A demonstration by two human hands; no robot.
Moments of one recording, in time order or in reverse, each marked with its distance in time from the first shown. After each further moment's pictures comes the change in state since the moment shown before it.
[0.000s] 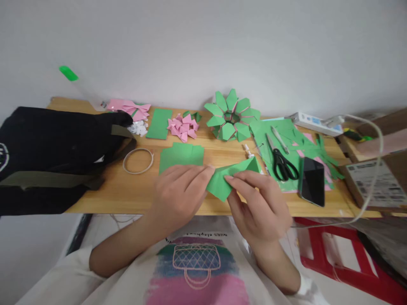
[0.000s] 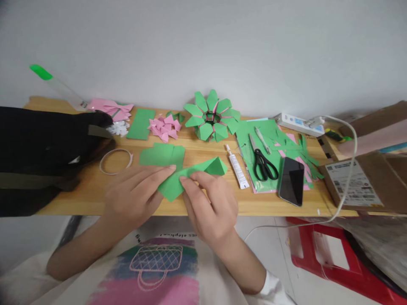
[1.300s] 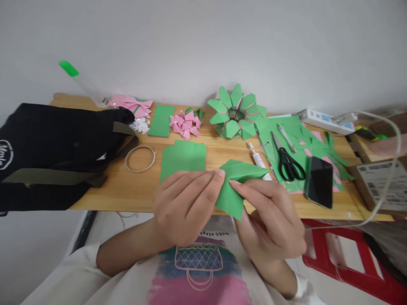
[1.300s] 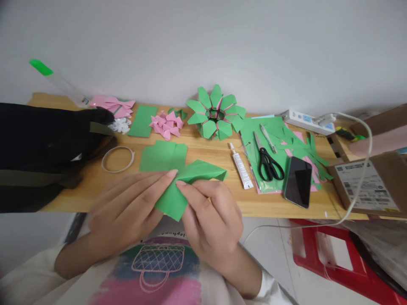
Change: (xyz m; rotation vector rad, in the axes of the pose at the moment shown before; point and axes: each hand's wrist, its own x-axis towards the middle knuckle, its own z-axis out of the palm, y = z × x) left_hand 0.000 0.013 -0.016 -0.038 -0.016 0.032; right_hand -0.005 -0.012 -0.004 0.243 0.061 0.134
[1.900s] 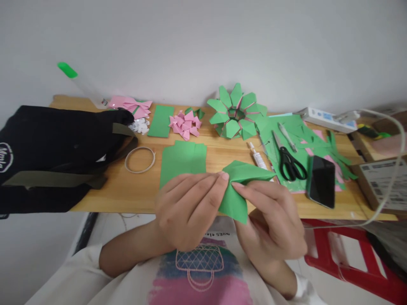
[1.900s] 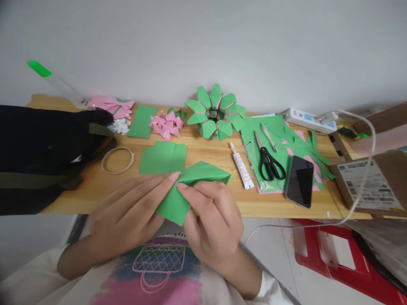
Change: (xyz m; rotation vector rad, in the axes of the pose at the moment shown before) left_hand 0.000 0.001 0.000 -0.020 -0.033 -0.003; right_hand 0.001 0.001 0.001 -0.013 0.035 0.025
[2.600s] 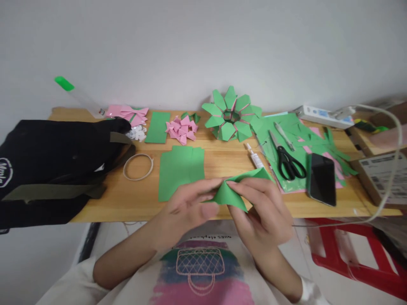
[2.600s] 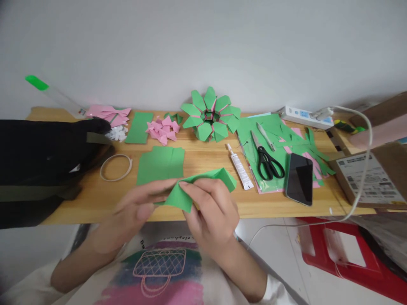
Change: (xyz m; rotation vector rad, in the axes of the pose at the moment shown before) left_hand 0.000 -0.008 0.010 -1.110 -0.222 -0.533; right_hand -0.002 0.014 0.004 -0.015 -0.051 0.013
